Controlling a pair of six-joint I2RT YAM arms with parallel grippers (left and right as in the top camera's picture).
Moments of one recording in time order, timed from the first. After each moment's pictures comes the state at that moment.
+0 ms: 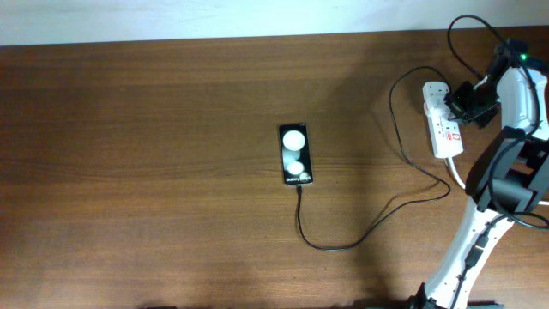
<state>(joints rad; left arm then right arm) 0.01 0.19 1.54 -1.66 0.10 0.01 -0.41 2.44 2.13 -1.17 -0.19 0.41</state>
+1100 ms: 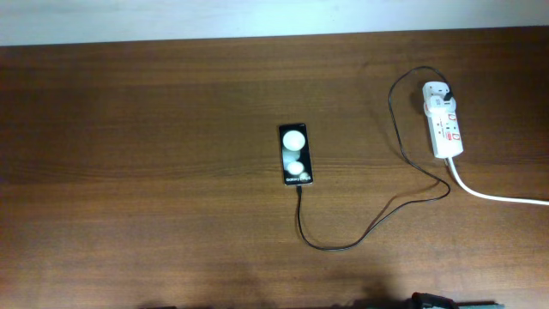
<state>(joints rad) 0.01 0.02 1.54 -1.66 0.10 0.01 -0.22 1.09 2.20 -0.38 -0.65 0.68</state>
